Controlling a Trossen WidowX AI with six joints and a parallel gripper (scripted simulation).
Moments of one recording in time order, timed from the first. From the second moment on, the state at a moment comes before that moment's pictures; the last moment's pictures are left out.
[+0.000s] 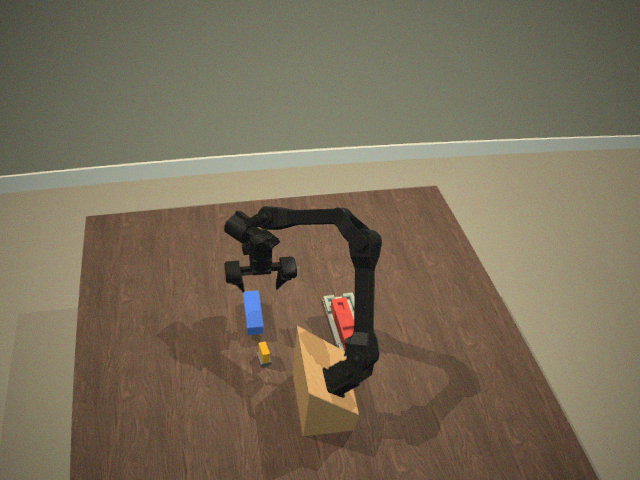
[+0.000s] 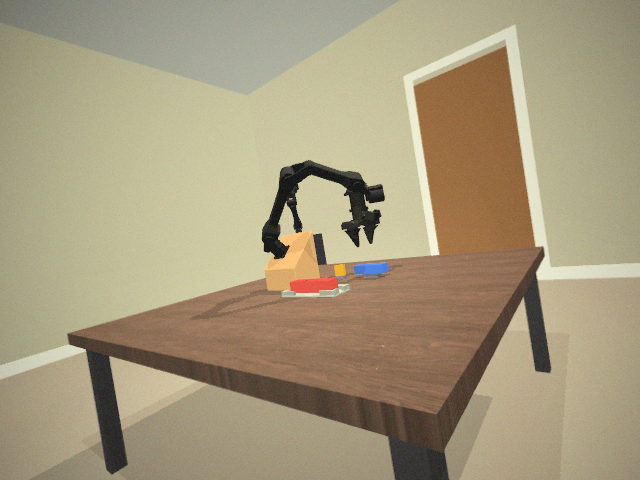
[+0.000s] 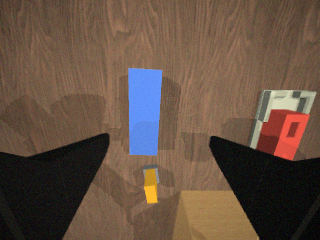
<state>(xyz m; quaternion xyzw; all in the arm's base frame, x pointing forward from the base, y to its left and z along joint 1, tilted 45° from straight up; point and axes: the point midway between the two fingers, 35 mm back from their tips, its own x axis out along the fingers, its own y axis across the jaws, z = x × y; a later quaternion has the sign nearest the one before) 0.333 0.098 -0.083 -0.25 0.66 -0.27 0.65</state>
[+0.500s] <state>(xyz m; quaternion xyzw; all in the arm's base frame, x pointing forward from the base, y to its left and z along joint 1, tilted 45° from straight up) 0.330 0.081 -0.128 -0.25 0.66 -0.28 0.65</state>
